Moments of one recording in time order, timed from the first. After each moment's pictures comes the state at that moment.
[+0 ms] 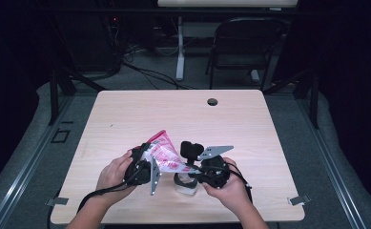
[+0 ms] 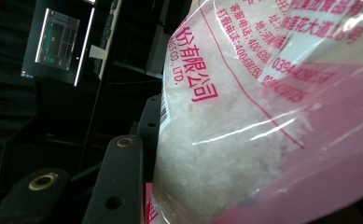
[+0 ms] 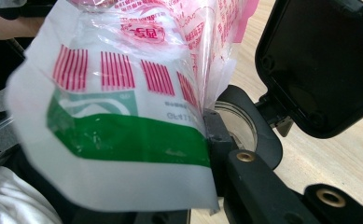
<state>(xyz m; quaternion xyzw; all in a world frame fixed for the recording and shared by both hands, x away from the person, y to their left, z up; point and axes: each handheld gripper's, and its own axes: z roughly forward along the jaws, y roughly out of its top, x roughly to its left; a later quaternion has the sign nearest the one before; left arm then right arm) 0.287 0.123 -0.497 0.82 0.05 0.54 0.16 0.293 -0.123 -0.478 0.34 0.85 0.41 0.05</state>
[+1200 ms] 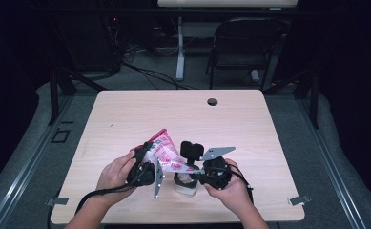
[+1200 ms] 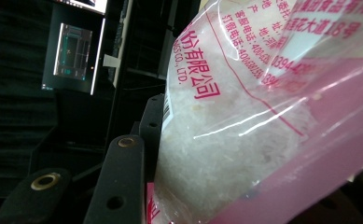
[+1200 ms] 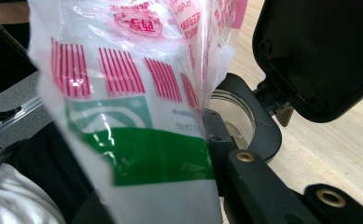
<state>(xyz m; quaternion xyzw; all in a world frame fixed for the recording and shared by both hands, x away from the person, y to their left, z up) 0.280 0.114 -0.489 0.81 0.03 0.56 0.14 0.293 -0.127 -0.485 0.34 0.85 0.41 0.04</state>
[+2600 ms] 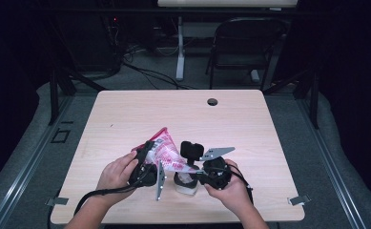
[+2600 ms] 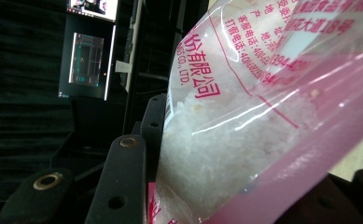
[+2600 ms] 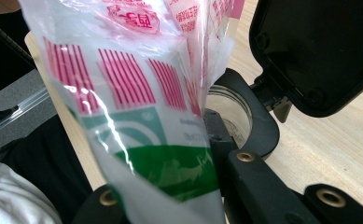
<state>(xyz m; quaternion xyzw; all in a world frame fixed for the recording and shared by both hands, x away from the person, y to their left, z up) 0.277 0.109 -0.485 0.80 0.00 0.59 0.12 0.294 -0.128 -0.489 0.35 0.85 0.40 0.04</state>
